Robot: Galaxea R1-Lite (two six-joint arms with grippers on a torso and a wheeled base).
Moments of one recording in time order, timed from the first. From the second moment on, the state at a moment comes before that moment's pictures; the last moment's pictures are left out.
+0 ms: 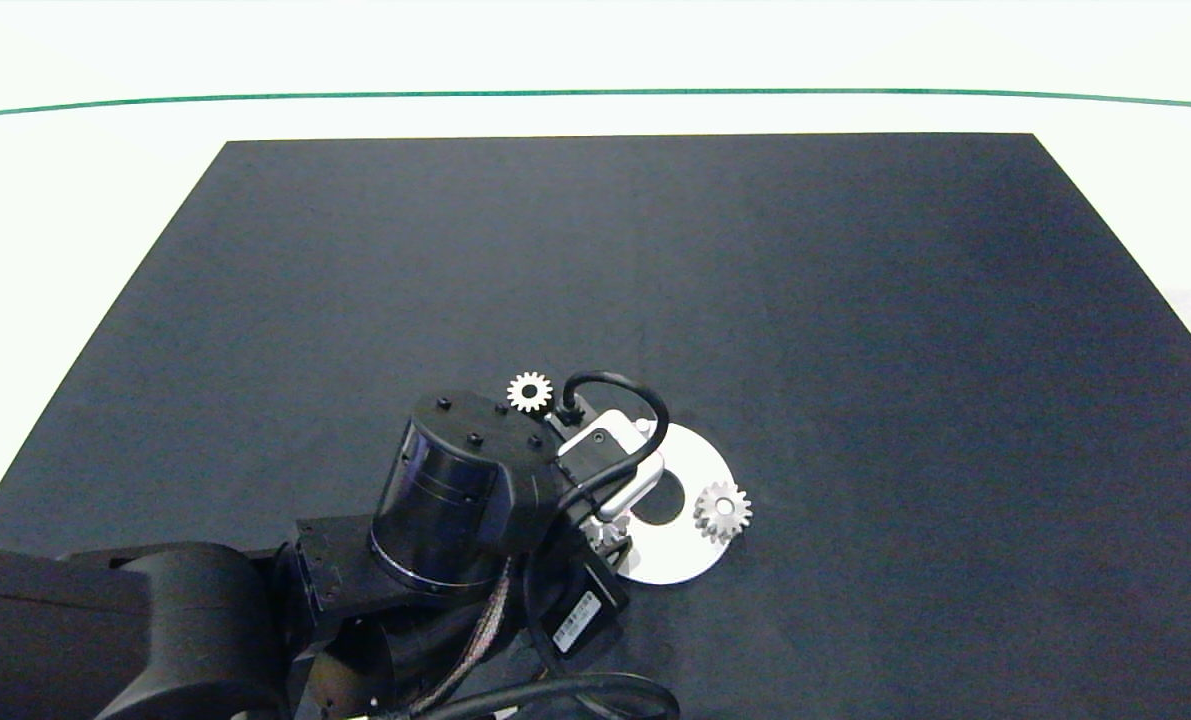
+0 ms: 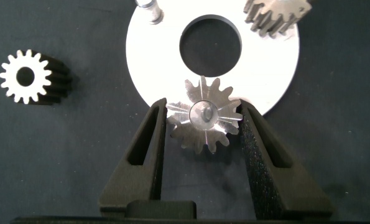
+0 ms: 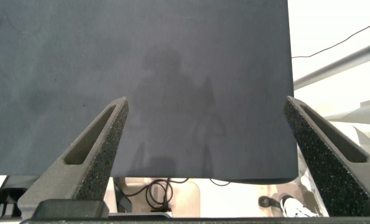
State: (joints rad) left arm -0.91 1.68 -0.81 -0.38 0.29 0.31; right arm 0.25 0.22 -0.68 0.68 -0.36 -0.13
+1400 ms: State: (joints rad) left arm -0.93 1.71 -0.78 -0.43 0.29 0.31; right arm 0.25 0.23 -0.70 0.68 -0.36 -0.13
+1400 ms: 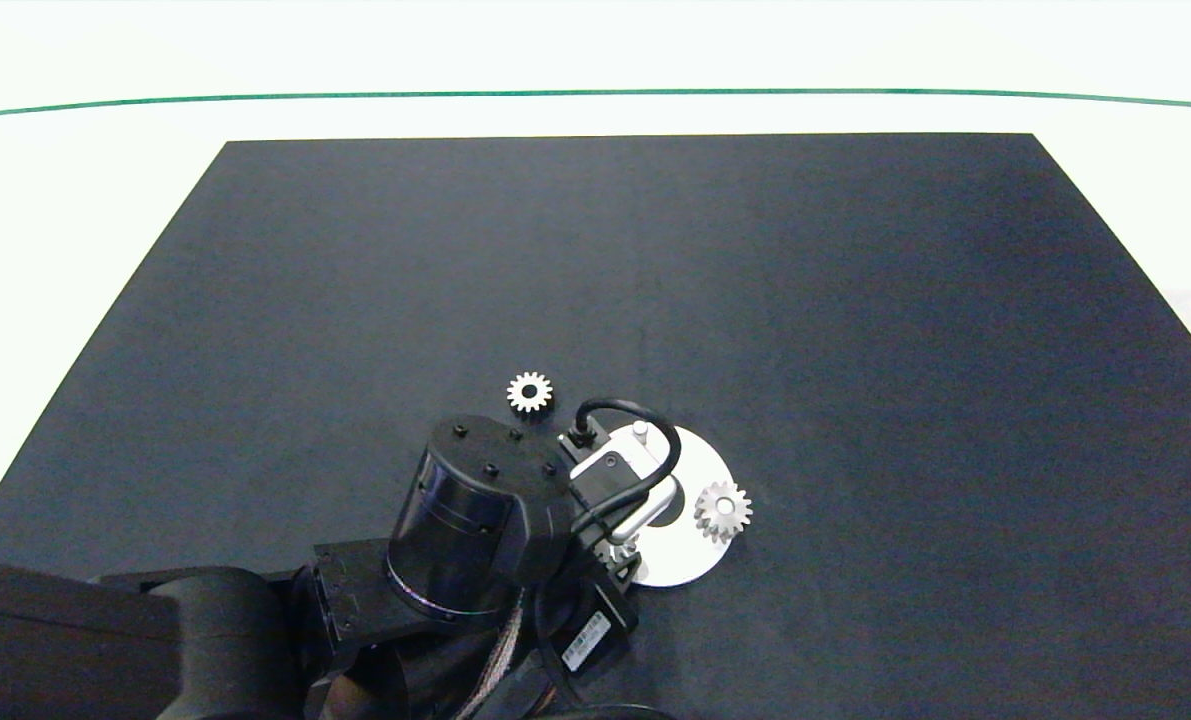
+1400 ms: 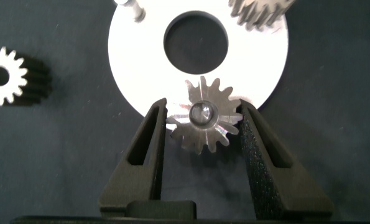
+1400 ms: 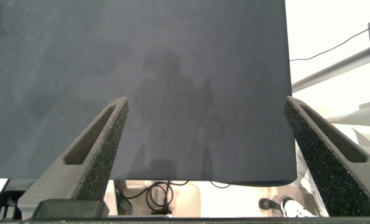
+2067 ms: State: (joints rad) left arm -0.94 1.72 -0.79 -0.43 0.29 0.30; right arm 0.25 0.23 -0.70 0.68 -0.36 -0.13
